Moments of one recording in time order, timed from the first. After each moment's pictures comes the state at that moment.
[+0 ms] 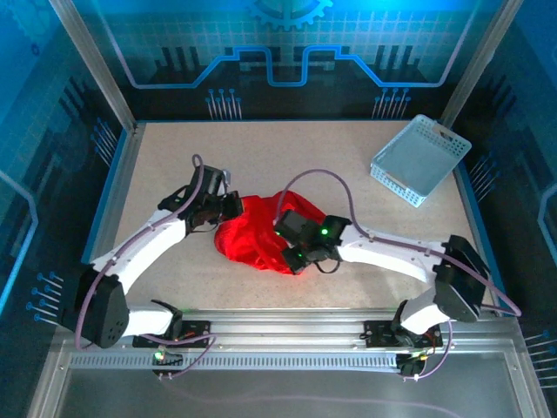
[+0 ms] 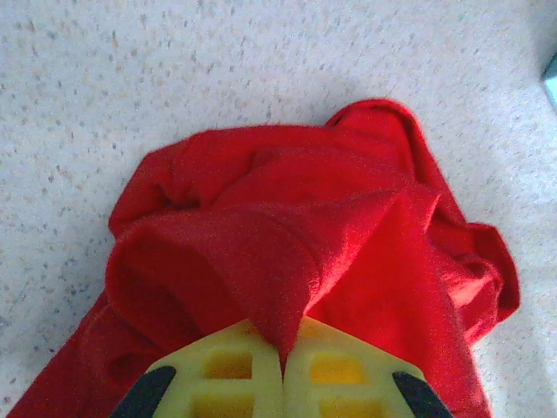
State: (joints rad) left arm -0.35 1.30 0.93 -0.49 0.16 -0.61; right arm 1.02 1.53 1.15 -0.80 0.09 0.41
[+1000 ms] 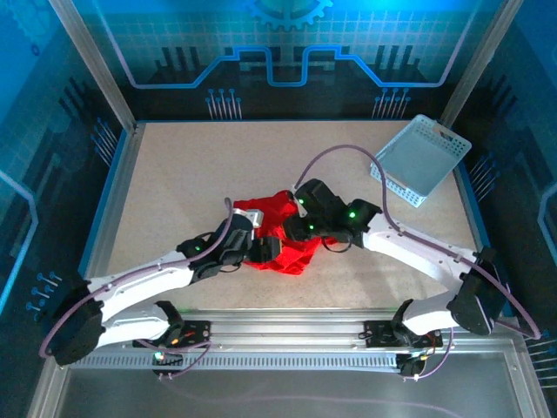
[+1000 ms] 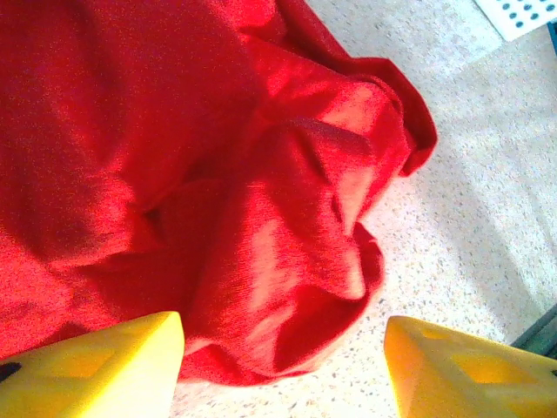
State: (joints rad) left arm -0.80 1.16 0.62 -0.18 0.03 -0.75; right arm 0.84 1.38 1.11 -0.64 0.01 0.42
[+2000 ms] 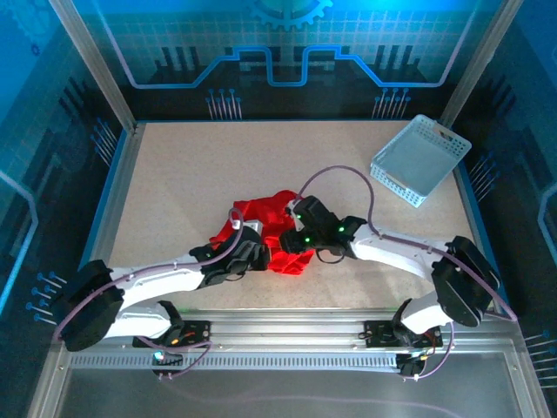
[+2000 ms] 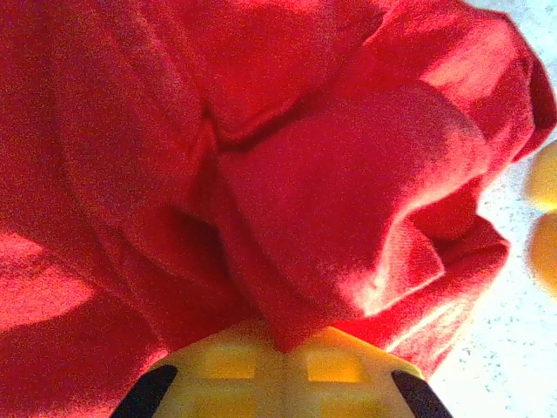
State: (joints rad) left arm -0.84 1.24 0.51 -0.08 -0.07 -0.85; right arm 0.85 1.47 0.90 -0.33 -0.10 0.47
